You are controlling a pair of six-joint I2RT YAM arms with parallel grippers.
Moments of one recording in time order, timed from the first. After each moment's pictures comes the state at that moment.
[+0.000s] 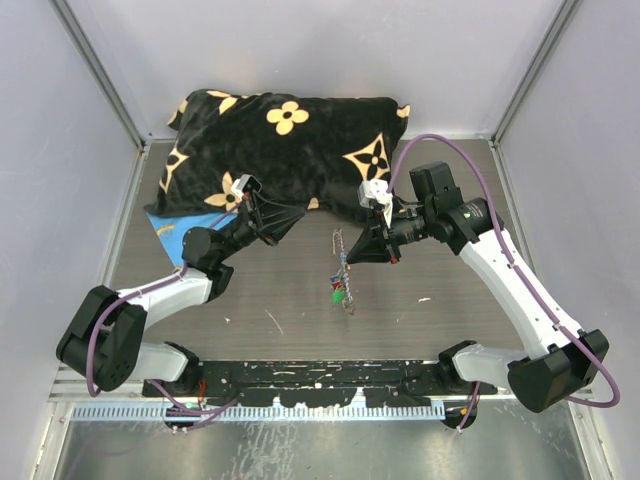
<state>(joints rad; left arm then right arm) -0.50 1.34 0.57 1.33 0.60 -2.09 0.41 1.21 1.28 -0.88 -1.13 -0.59</state>
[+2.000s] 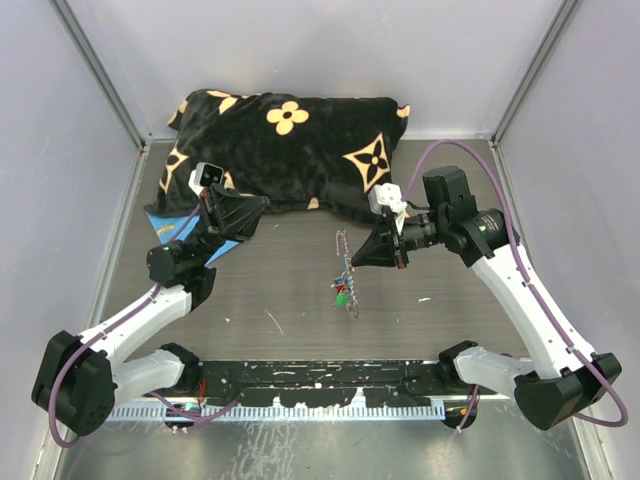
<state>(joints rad) -0.50 1.09 0.60 1.37 0.45 -2.10 0.40 1.12 1.26 -0.87 -1.15 -0.59</state>
